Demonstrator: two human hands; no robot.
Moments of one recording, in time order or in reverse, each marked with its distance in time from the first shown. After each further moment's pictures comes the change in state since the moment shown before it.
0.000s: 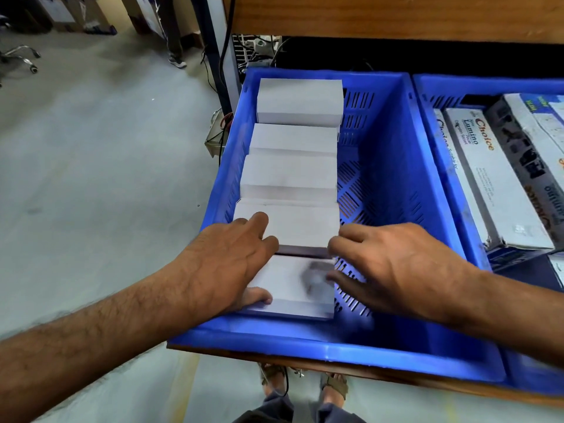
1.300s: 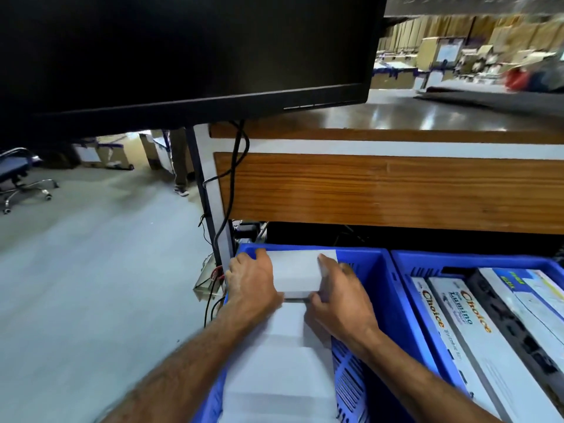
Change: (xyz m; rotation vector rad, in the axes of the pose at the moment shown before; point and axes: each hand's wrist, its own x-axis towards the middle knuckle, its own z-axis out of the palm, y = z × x) left_hand 0.222 -0.113 -0.073 -0.425 0.257 -0.683; right_hand 0.183 0.137 0.030 0.553 0.315 0.752
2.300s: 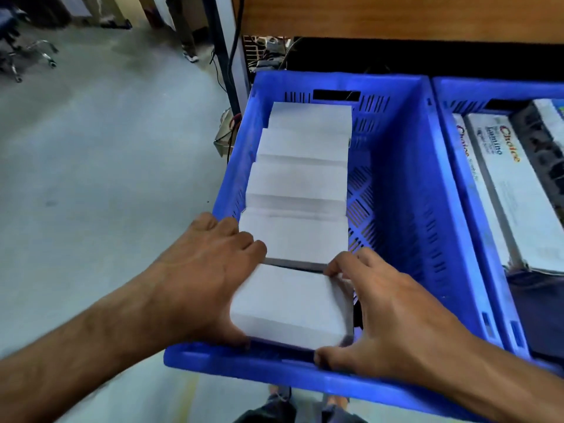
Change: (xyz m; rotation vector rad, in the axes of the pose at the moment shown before) left_hand -0.244 -0.092 -0.011 0.441 -0.359 0.605; right_hand -0.247 -0.016 -0.056 -0.160 -0.648 -0.140
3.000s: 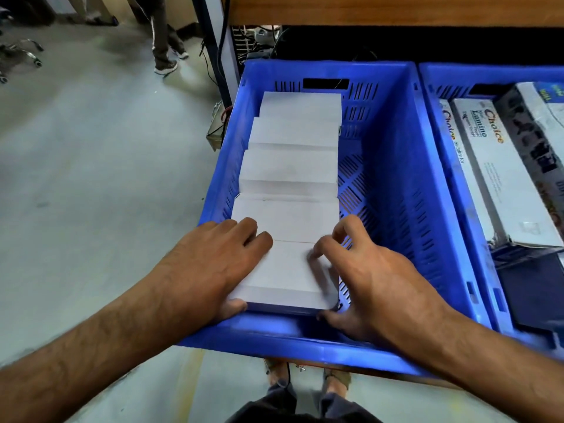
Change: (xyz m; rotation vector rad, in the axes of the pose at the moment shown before) left_hand 0.001 0.016 0.018 -0.014 0.143 0.044; right_hand 0.008 0.009 0.017 -0.265 0.086 -0.057
